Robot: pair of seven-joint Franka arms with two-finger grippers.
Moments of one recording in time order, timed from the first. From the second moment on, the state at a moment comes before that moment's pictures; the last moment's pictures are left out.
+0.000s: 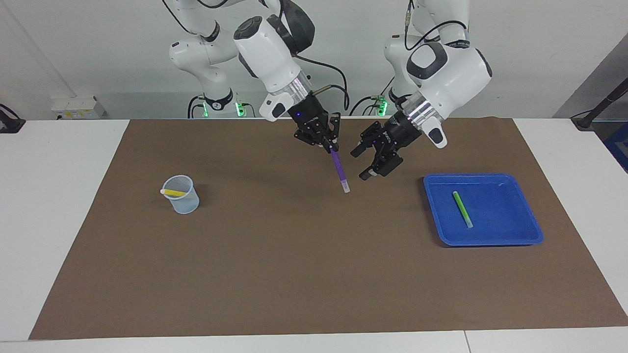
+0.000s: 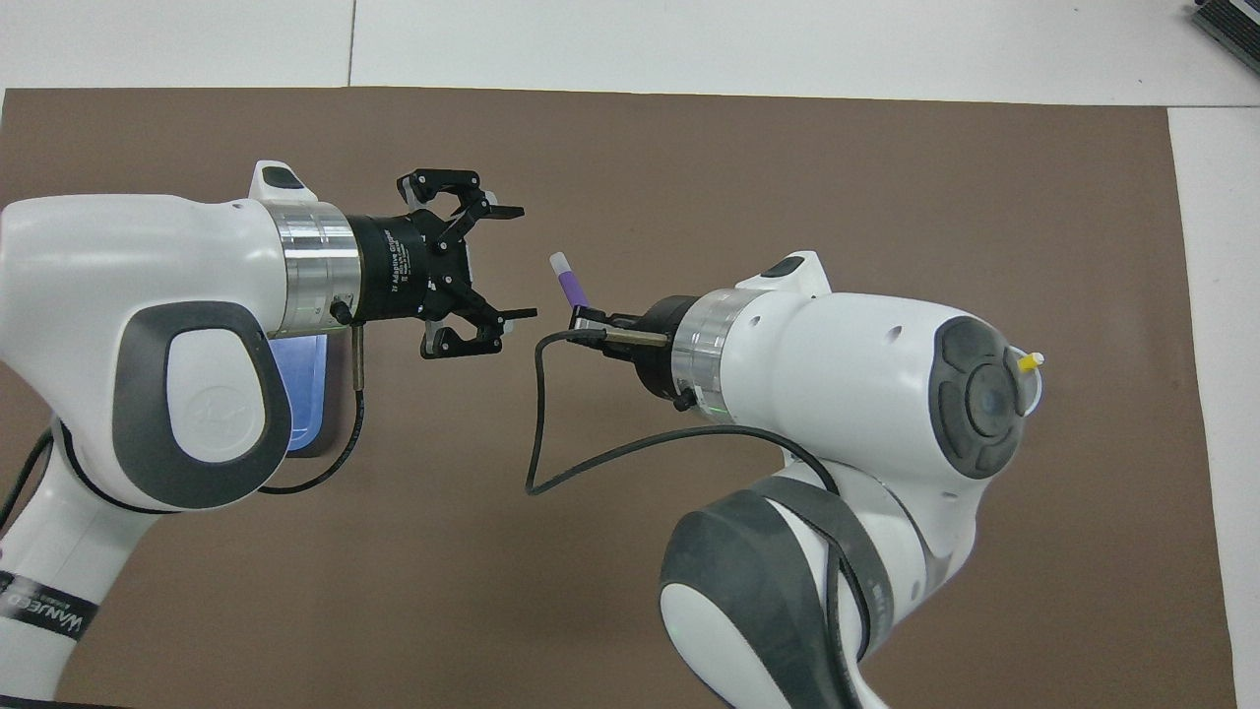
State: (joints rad) left arm -0.32 0.04 -0.07 -1.89 -0.87 2.27 -1.41; right arm 0.41 0.07 0.18 -1.84 0.45 2.34 0.53
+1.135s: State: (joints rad) left arm -0.29 0.05 -0.07 -1.97 -0.98 2.23 -1.27; right arm 0.39 0.06 0.18 -1.77 0.45 2.15 0.29
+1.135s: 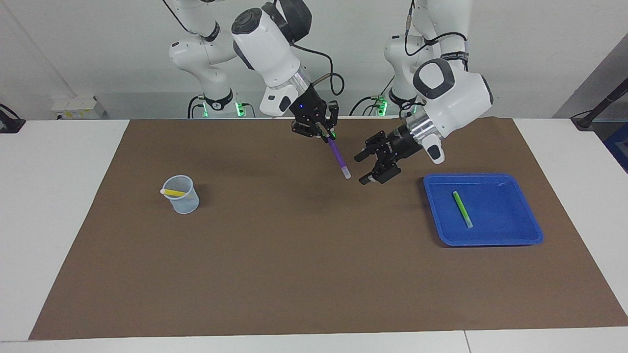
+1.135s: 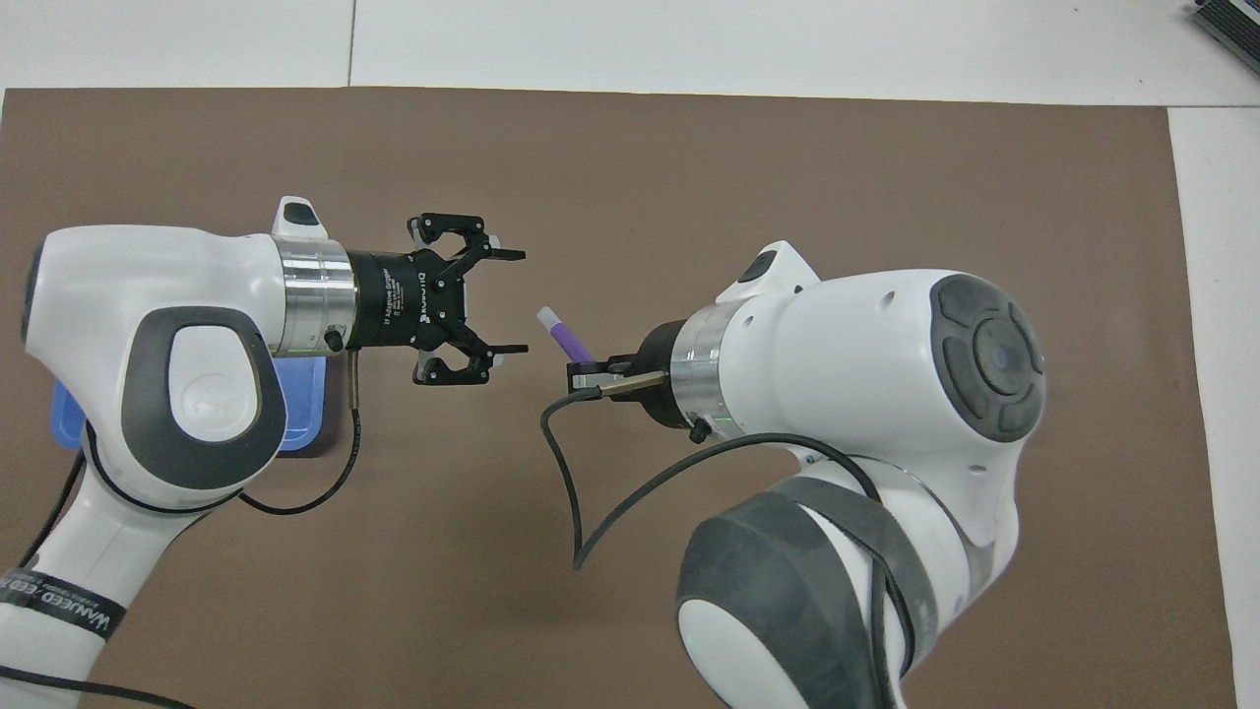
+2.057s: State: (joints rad) left arm -0.36 0.05 -0.06 -1.95 -0.94 2.17 -1.42; right arm 0.40 0.06 0.18 -1.76 0.45 2.15 0.29
